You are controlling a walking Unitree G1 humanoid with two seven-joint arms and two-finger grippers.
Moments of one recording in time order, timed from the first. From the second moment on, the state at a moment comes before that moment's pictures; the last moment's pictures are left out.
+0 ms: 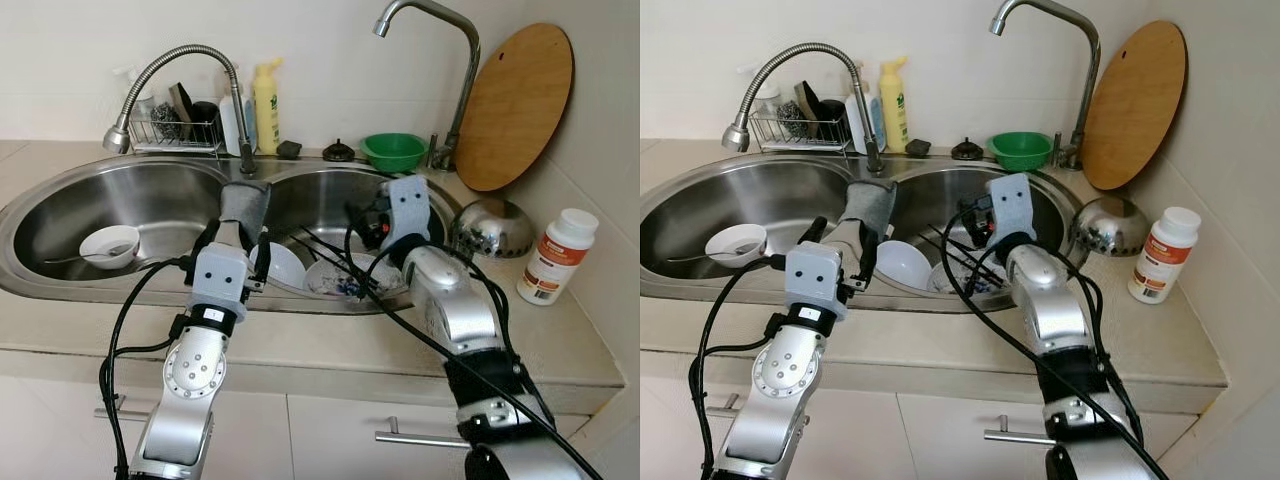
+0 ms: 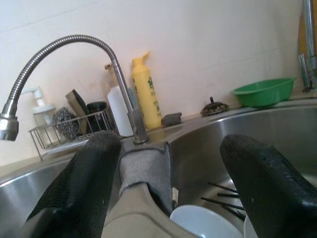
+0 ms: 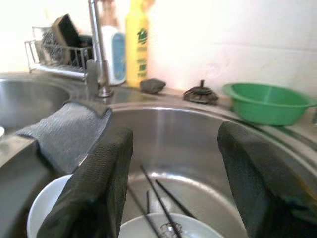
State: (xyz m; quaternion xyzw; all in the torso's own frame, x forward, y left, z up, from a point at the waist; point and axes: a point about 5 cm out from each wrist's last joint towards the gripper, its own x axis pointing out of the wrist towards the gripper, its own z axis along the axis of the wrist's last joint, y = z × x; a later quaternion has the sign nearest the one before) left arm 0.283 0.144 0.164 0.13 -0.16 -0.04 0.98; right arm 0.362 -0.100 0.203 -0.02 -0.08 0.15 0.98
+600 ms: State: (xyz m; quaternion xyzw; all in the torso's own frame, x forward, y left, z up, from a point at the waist) left arm 0.276 0.141 0.175 0.14 -0.19 -0.04 0.97; right arm 0.328 -0.097 0.210 -0.01 -0.18 0.13 0.98
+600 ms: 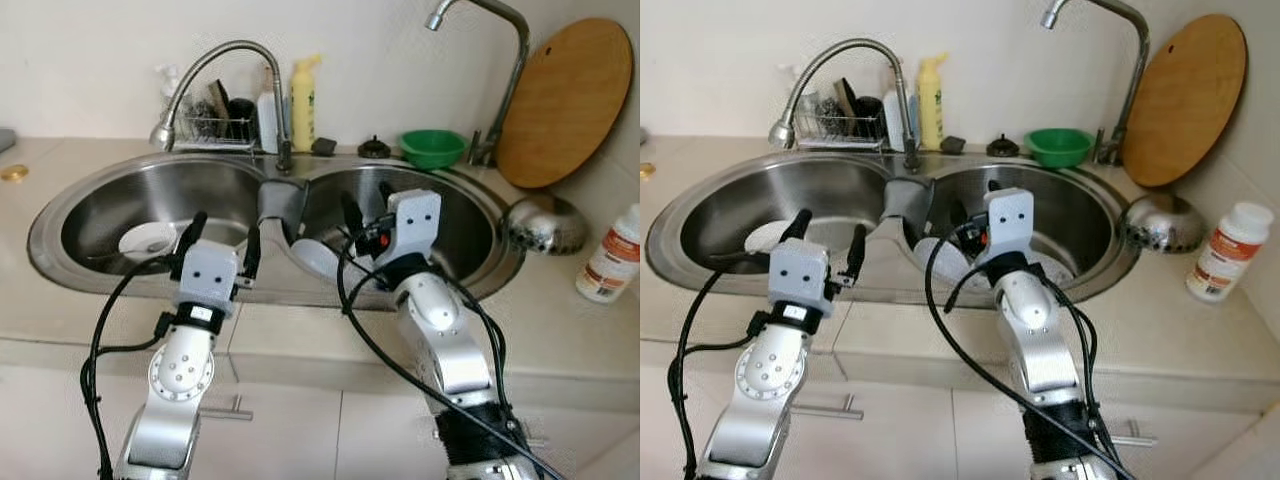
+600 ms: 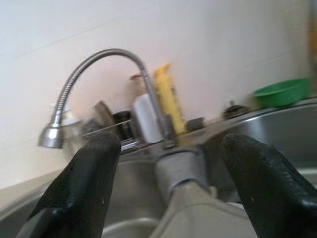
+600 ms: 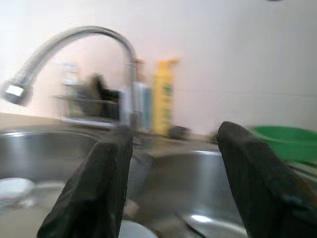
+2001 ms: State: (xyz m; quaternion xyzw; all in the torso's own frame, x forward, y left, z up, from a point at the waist) left arm 0.277 0.148 0.174 0.15 -0.19 -0.02 0.97; right arm 0.311 -0.086 0.196 -0.07 -0.20 0.13 0.97
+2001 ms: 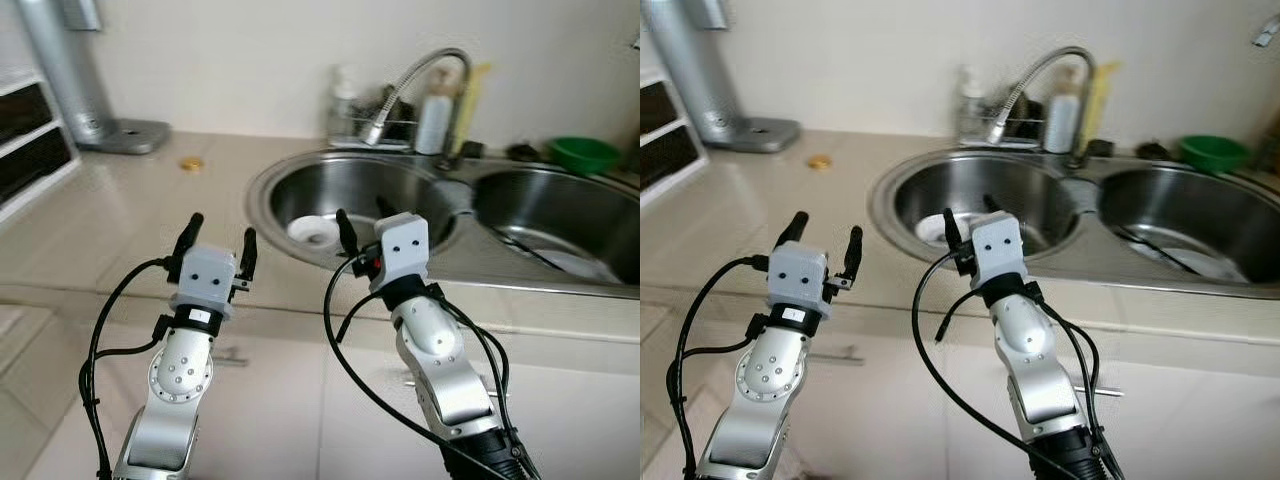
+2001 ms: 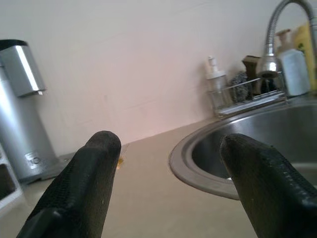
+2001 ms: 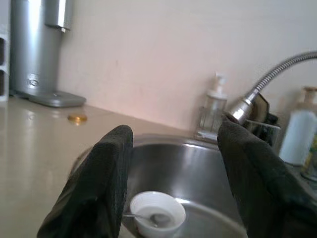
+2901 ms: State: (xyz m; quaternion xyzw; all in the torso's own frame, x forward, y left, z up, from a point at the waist) left arm 0.277 0.141 0.177 0.17 -0.21 -0.04 0.96; right arm 0.311 -0.096 0.191 -0.06 -0.19 0.08 0.98
